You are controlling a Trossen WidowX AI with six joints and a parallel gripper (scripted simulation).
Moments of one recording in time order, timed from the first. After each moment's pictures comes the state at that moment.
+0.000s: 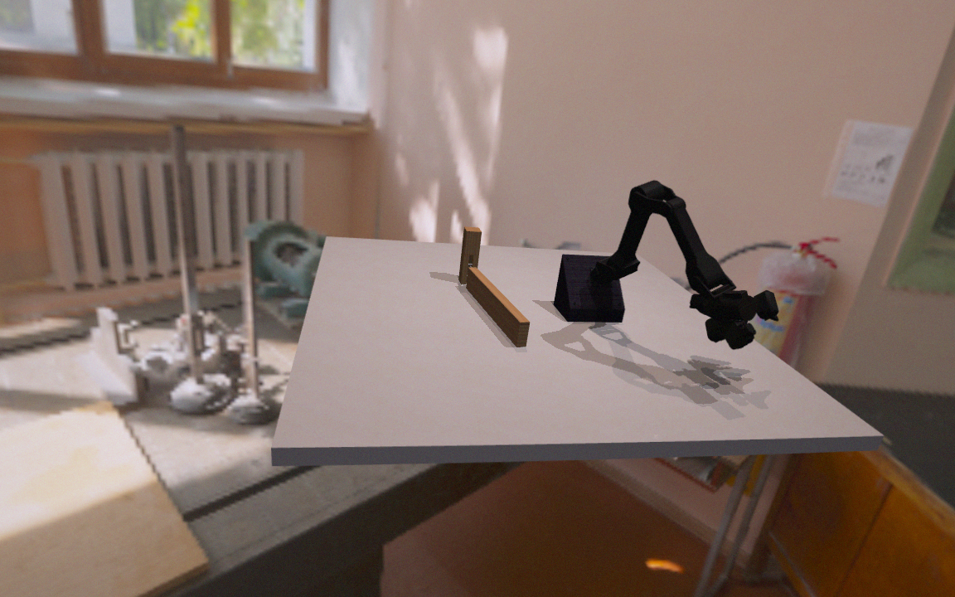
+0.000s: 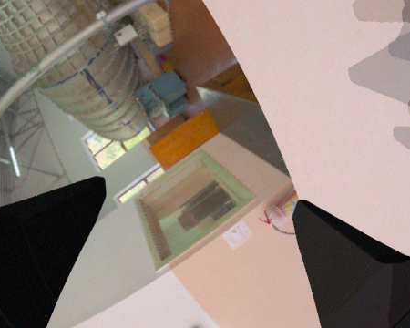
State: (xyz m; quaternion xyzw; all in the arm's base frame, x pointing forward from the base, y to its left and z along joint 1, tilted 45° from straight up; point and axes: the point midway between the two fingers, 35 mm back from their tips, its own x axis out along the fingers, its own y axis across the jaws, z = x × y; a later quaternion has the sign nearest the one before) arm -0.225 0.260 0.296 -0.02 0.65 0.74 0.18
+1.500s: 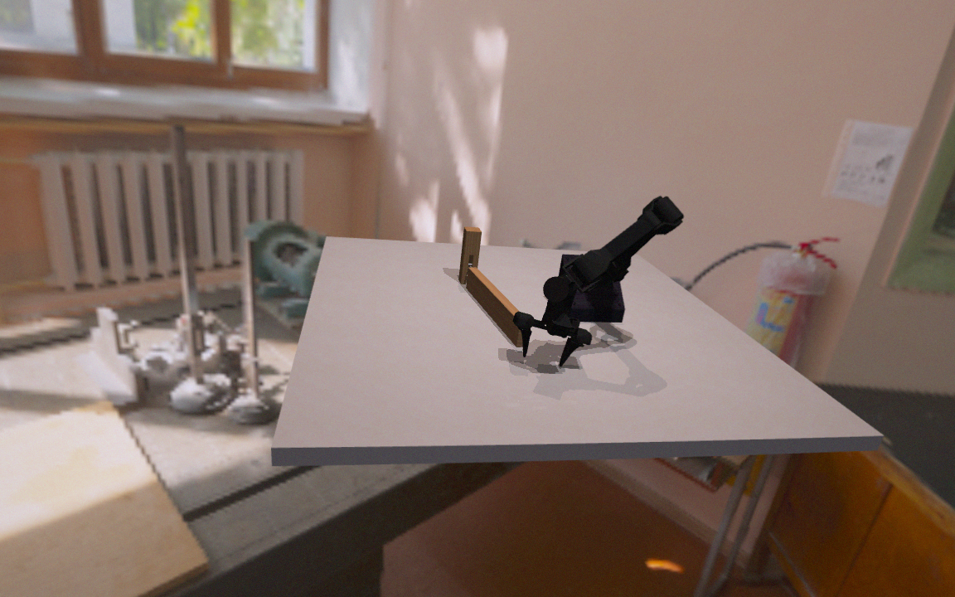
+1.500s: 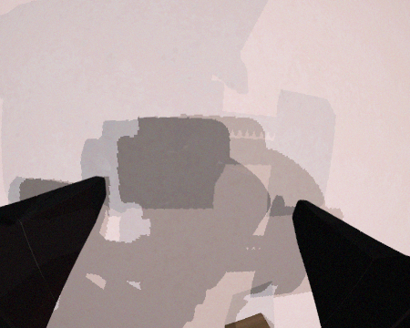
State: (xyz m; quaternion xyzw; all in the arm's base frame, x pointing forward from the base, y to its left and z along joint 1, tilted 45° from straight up) arm 0.291 0.267 0.187 -0.15 0.23 0.56 0.78
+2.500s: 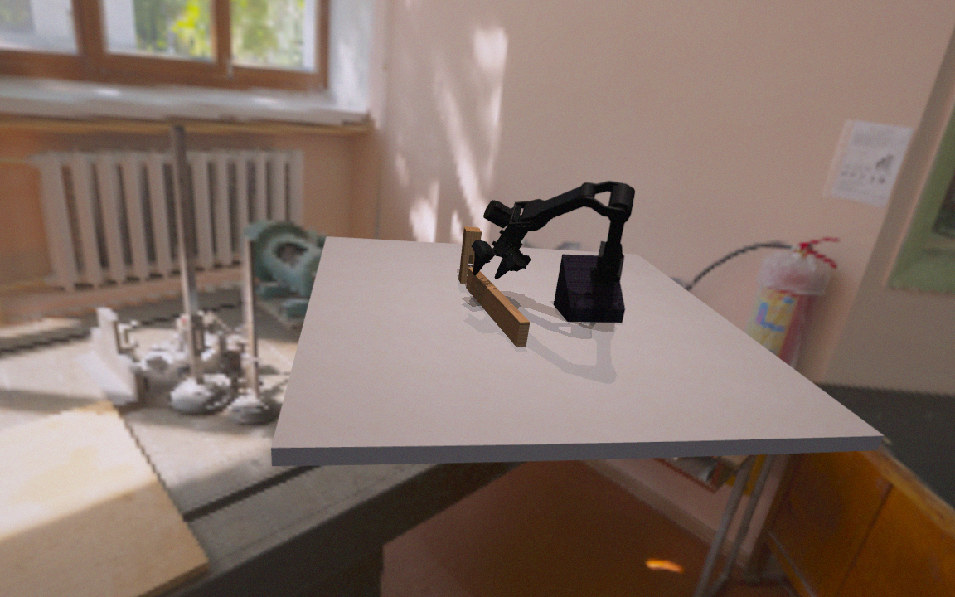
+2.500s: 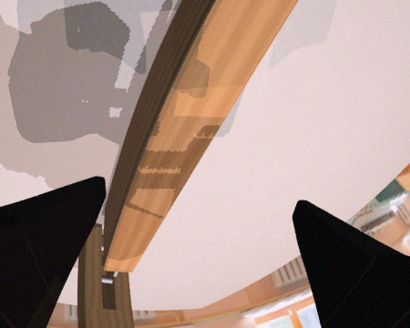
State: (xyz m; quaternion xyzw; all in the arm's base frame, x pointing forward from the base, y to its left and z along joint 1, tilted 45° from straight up) arm 0.340 -0.044 -0.011 -0.53 0.17 0.51 0.66
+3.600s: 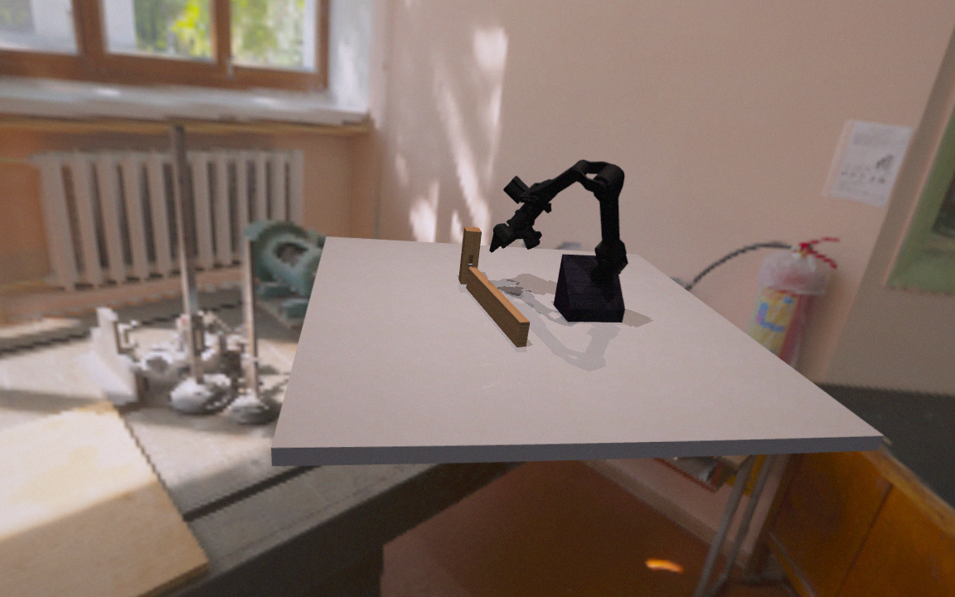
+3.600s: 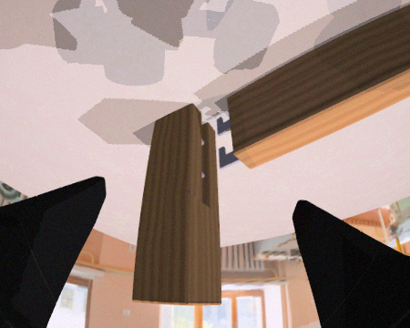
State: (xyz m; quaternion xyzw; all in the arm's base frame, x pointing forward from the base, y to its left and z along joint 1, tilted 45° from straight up) arm 0.269 -0.166 -0.075 -0.70 0.10 0.49 0.50
